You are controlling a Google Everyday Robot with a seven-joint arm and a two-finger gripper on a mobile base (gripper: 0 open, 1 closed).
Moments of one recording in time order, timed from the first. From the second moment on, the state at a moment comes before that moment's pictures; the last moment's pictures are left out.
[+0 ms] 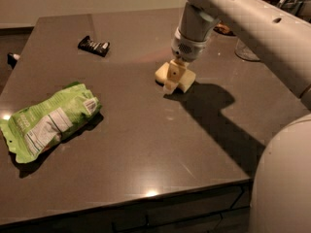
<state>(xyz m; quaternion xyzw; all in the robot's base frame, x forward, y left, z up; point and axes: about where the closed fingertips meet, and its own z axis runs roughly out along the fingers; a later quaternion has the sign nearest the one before) 0.642 -0.085 0.852 -0.53 0.84 0.06 0.12</state>
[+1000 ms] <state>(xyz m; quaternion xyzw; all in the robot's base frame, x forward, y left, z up) 0.632 -0.021 0.877 -0.59 0.79 0.09 0.13</state>
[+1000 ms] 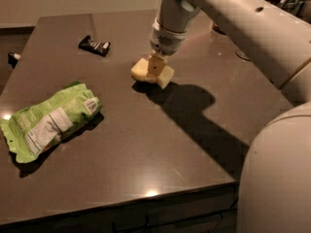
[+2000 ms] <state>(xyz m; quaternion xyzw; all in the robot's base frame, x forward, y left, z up) 0.562 0.074 0.879 -0.74 0.65 0.12 0.10</state>
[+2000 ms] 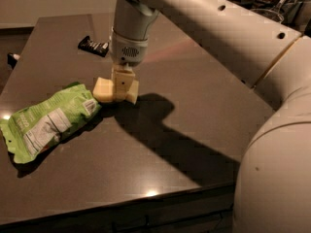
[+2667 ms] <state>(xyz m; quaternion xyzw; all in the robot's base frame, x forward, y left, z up) 0.562 0.088 0.880 -0.76 0.63 0.13 0.10</state>
